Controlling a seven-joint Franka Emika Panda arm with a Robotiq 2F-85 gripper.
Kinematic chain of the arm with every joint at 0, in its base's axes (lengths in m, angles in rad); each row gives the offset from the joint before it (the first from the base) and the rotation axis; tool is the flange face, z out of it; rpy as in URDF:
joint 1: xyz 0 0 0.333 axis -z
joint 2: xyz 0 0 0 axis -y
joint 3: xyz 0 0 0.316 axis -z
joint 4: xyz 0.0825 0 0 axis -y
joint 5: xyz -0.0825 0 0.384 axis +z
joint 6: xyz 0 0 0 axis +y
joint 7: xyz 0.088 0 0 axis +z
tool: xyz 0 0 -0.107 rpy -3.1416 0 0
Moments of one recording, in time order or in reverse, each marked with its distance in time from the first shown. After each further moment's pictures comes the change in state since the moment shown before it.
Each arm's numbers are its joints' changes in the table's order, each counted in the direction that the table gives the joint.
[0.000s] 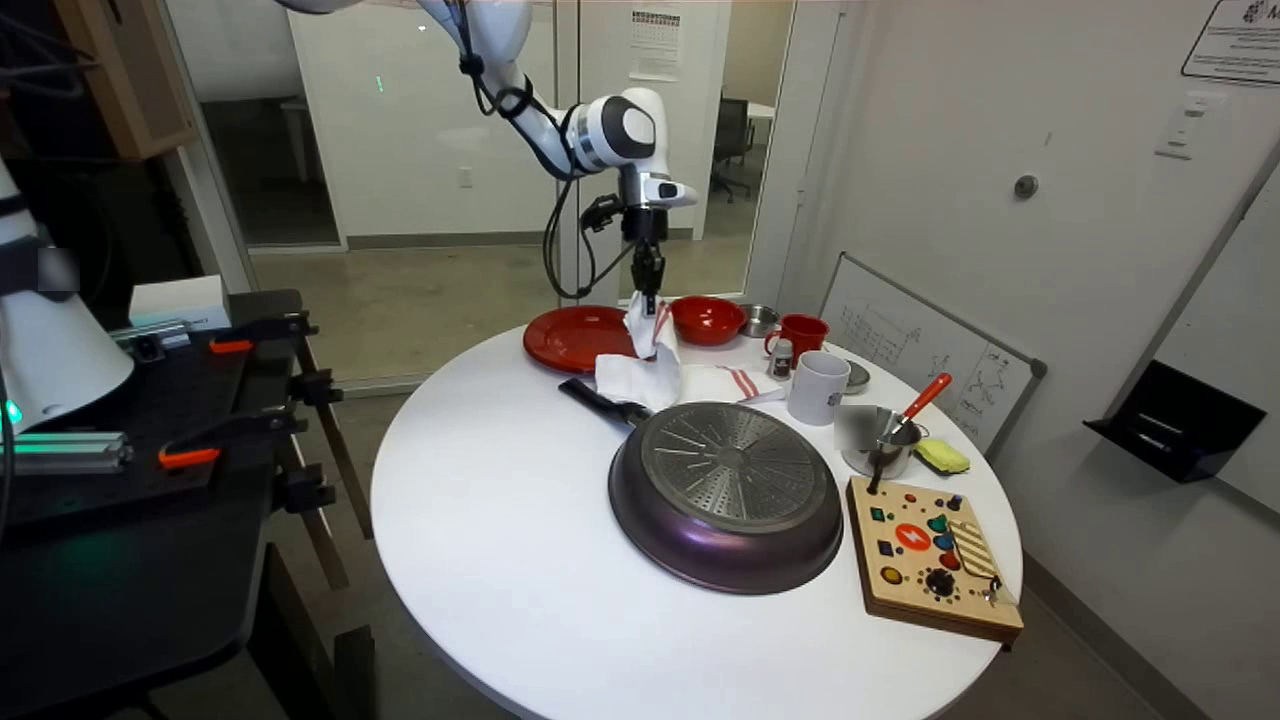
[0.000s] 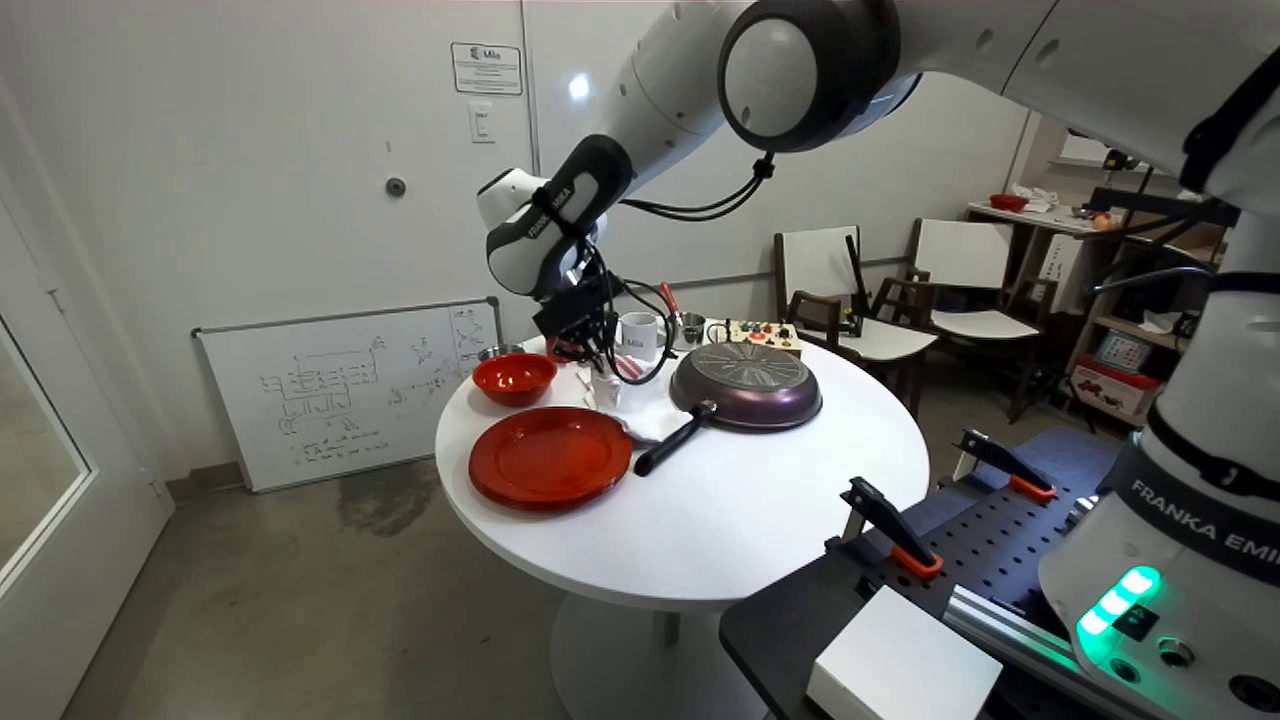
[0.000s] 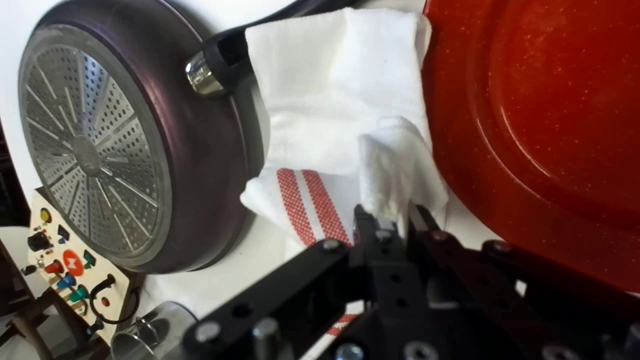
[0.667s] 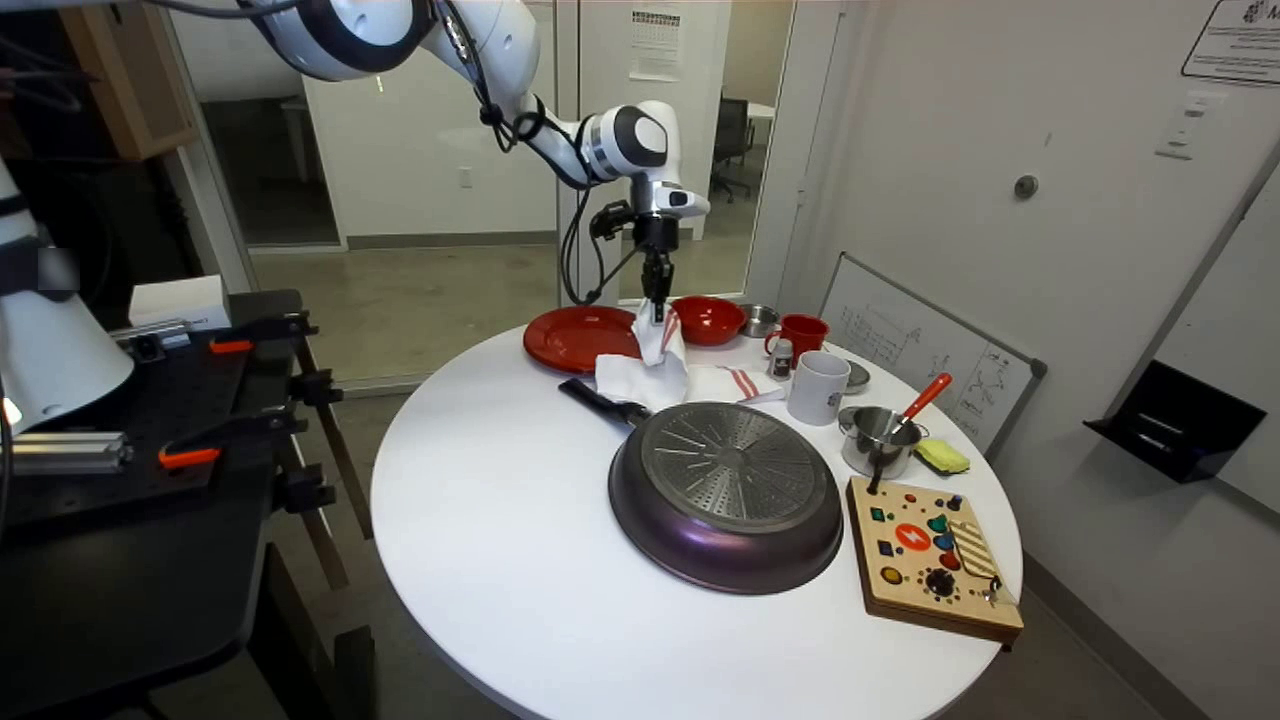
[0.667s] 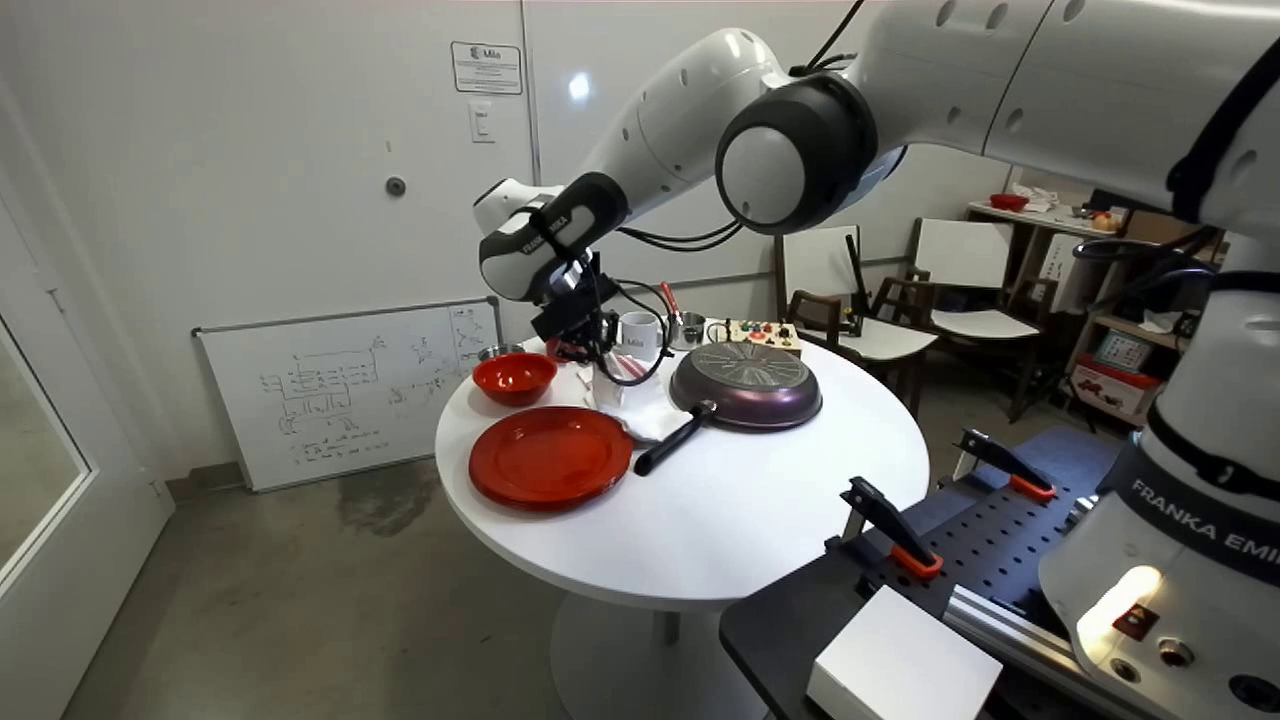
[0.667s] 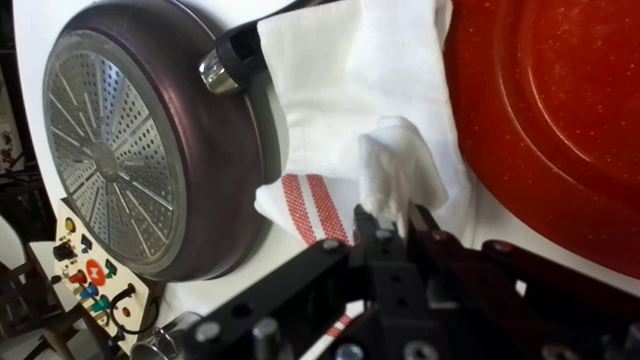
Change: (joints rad) arm 0.030 -0.185 0.001 0.320 0.000 0.195 -0.001
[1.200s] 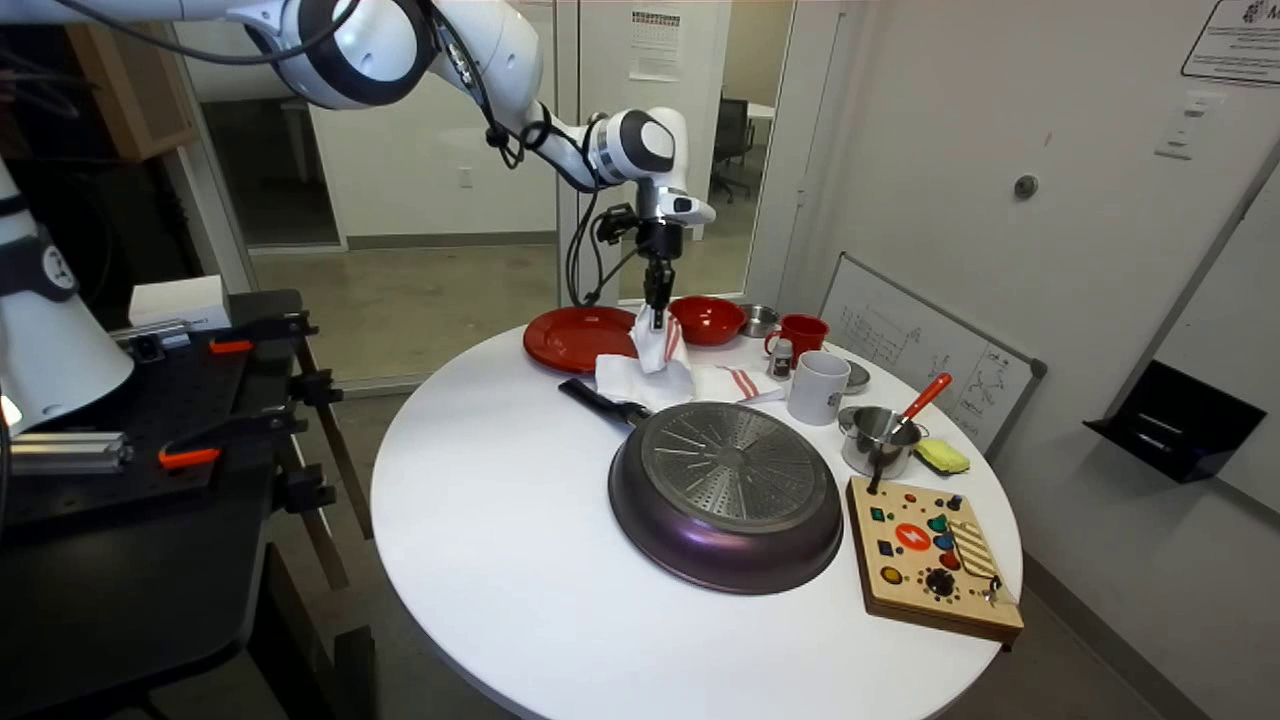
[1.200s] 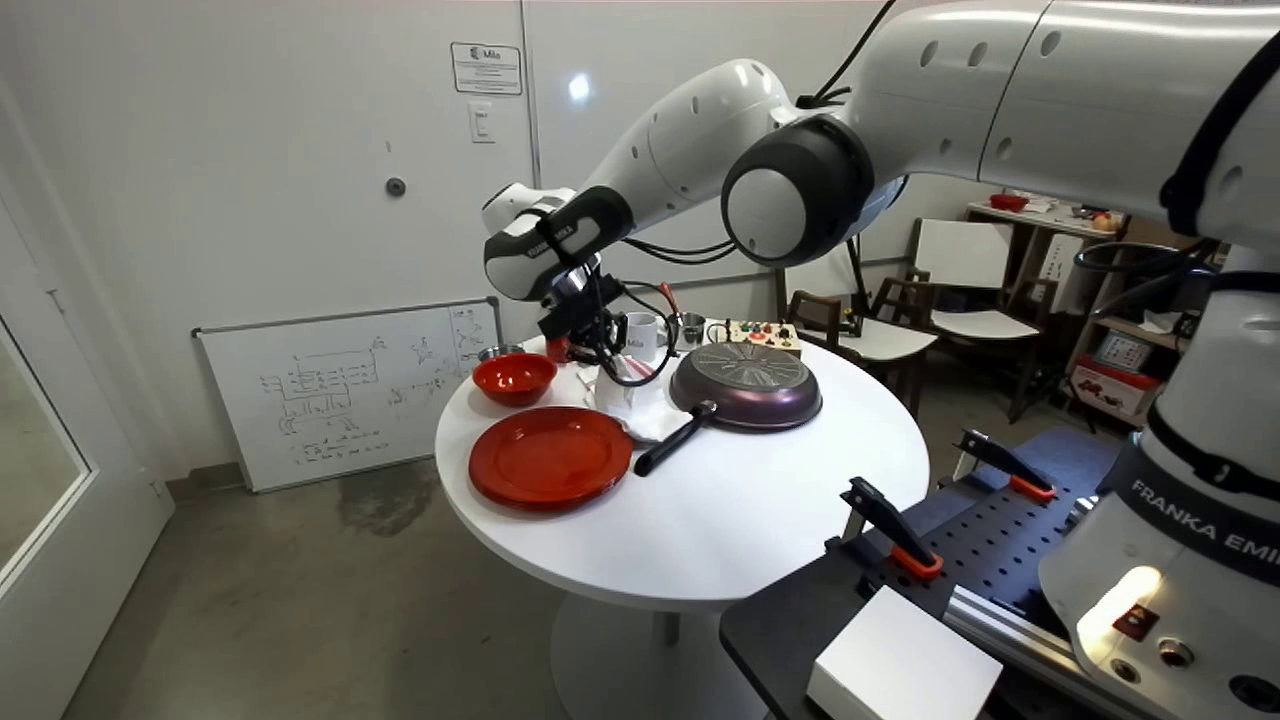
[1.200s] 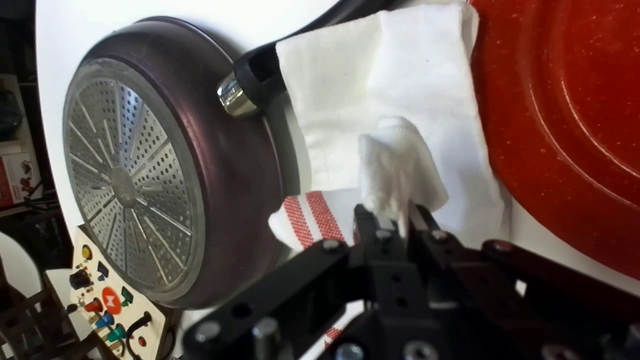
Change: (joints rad) arm 0.028 -0.082 -0.001 0.145 0.017 0.114 -0.002
